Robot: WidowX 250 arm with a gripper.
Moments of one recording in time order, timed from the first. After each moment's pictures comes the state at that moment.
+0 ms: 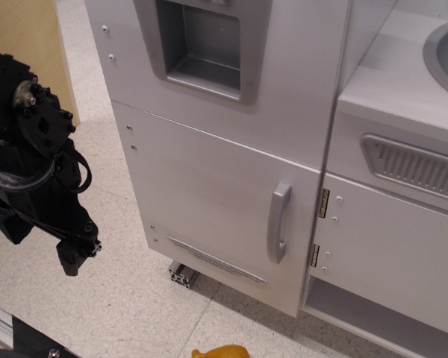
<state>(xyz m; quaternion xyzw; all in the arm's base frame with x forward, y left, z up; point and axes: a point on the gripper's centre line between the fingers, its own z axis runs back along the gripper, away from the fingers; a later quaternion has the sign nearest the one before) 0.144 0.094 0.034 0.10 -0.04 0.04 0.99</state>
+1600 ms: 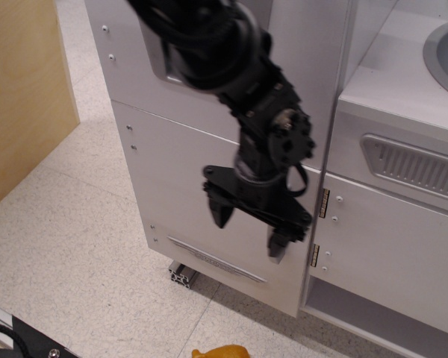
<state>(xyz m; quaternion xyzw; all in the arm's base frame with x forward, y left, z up) 0.267 -0.036 -0.011 0.06 -0.09 -0.01 0.99</state>
